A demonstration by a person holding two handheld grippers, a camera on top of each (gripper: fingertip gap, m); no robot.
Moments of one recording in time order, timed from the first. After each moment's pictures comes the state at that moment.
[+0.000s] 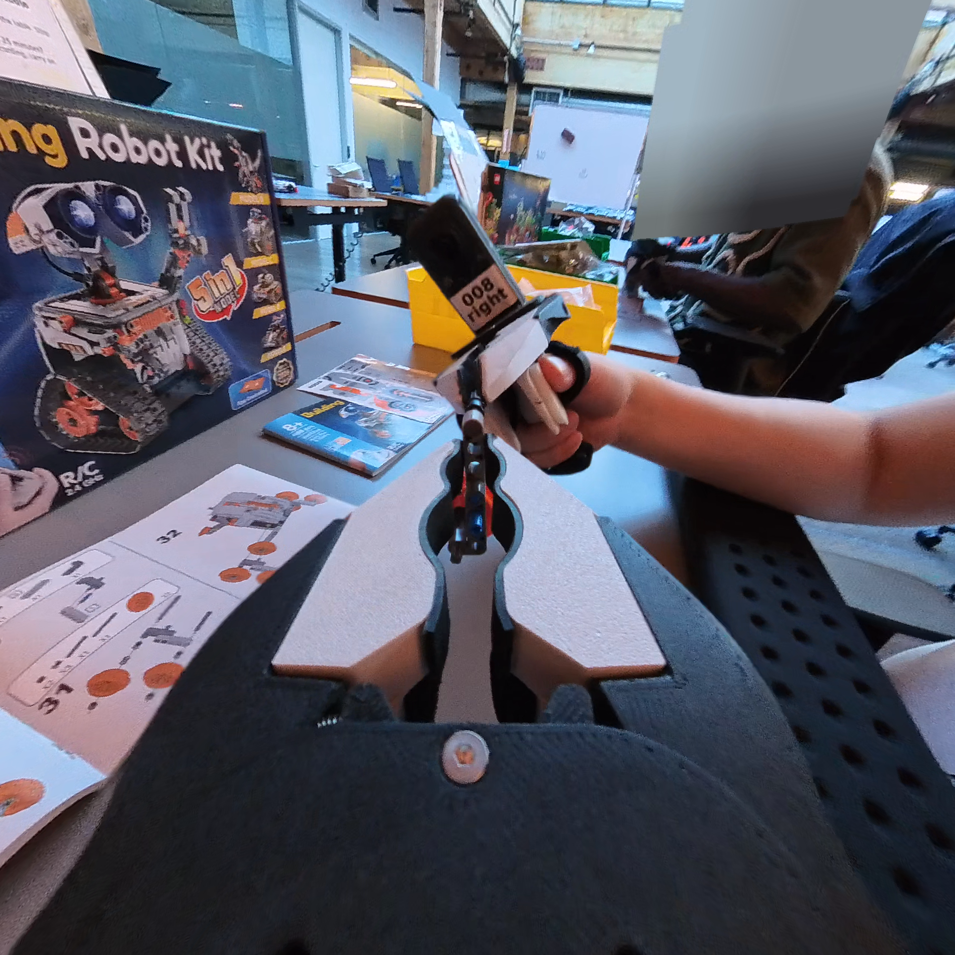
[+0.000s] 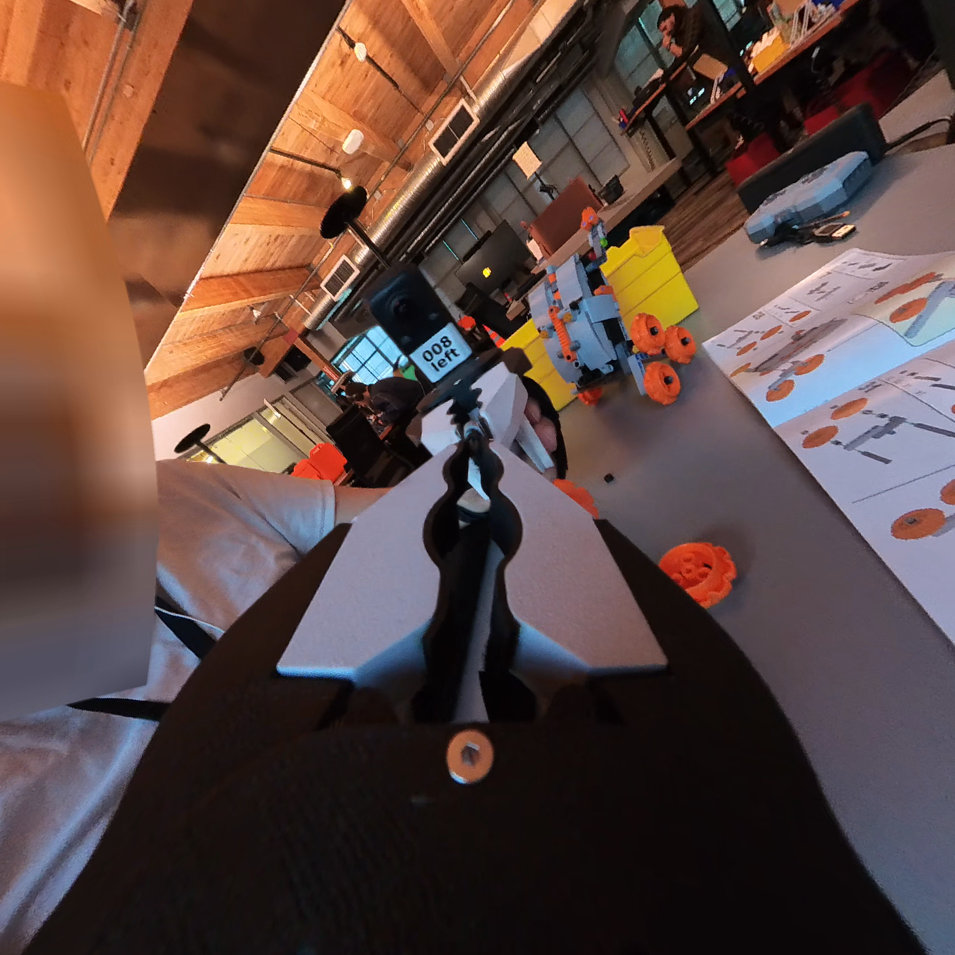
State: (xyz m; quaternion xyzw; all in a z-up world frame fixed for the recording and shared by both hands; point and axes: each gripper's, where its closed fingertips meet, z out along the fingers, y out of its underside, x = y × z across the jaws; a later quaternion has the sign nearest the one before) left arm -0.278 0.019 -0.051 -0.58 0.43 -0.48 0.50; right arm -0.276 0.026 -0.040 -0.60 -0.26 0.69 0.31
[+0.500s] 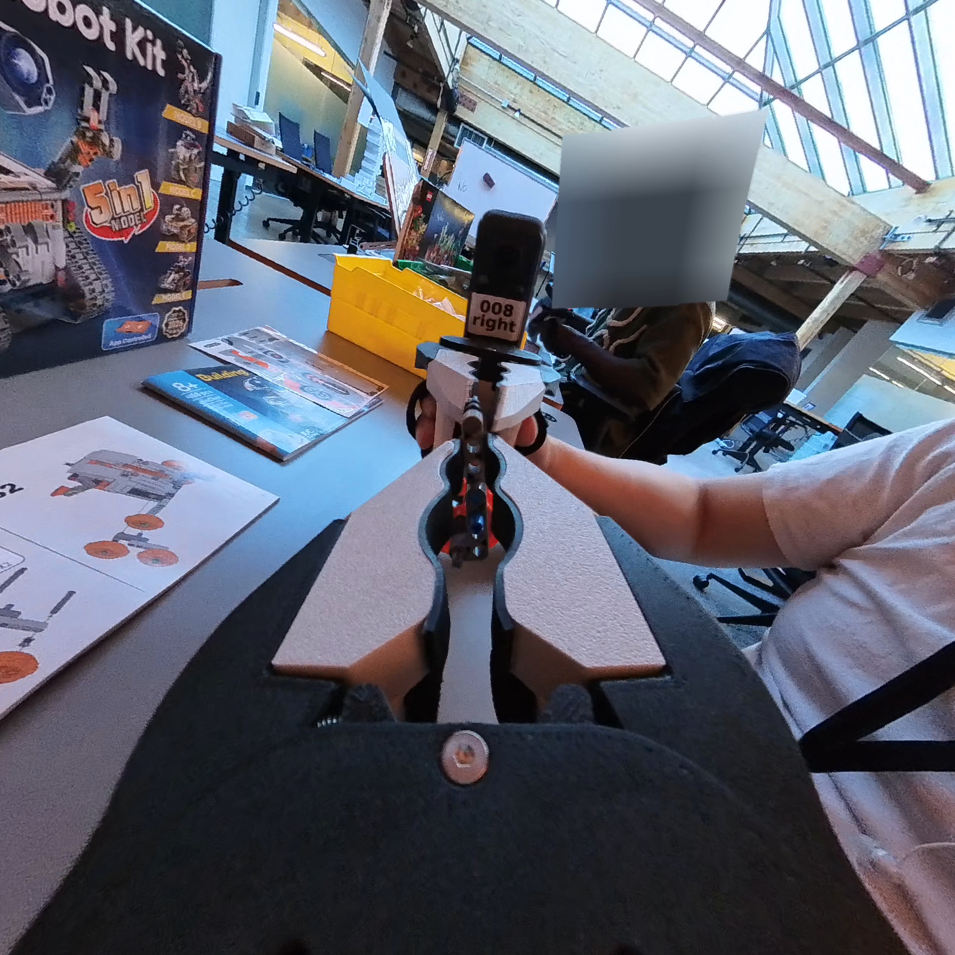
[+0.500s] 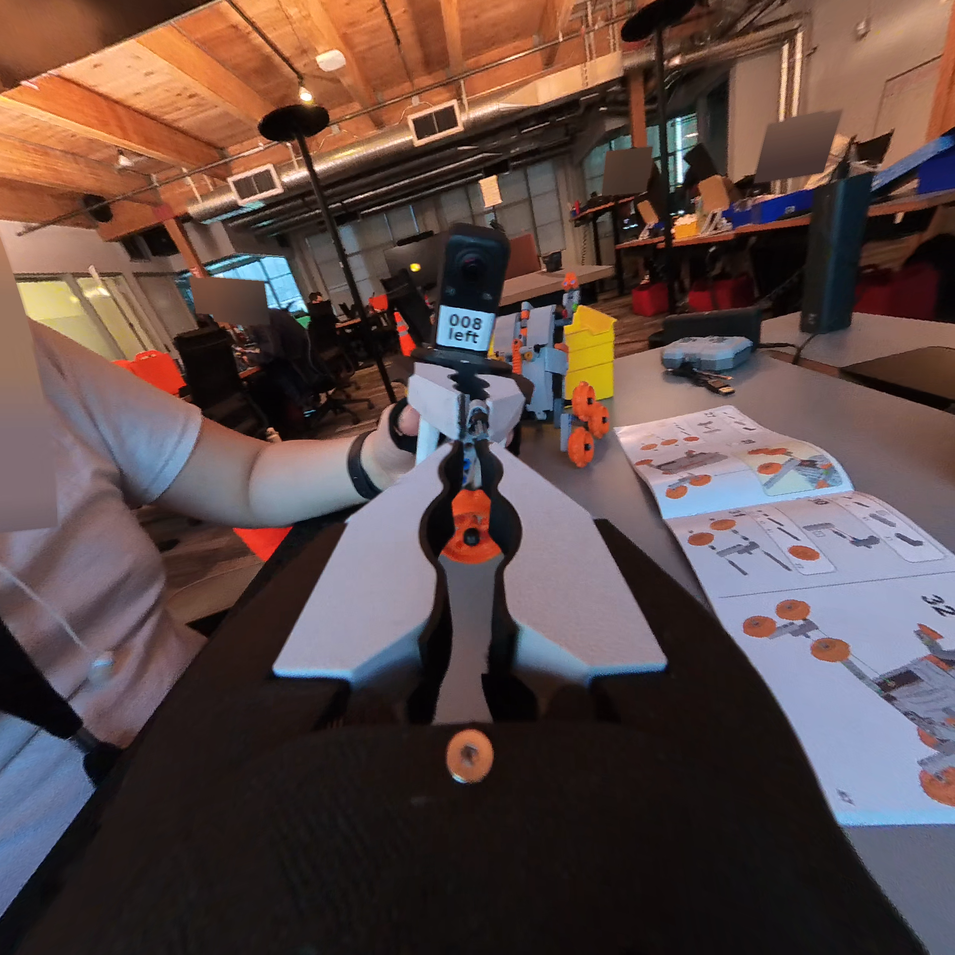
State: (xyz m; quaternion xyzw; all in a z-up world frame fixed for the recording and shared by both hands) left arm -0.288 0.015 -0.042 -0.58 0.37 -0.61 0.39; right arm -0.283 0.019 -0.038 -0.56 -0.37 0.56 0.49
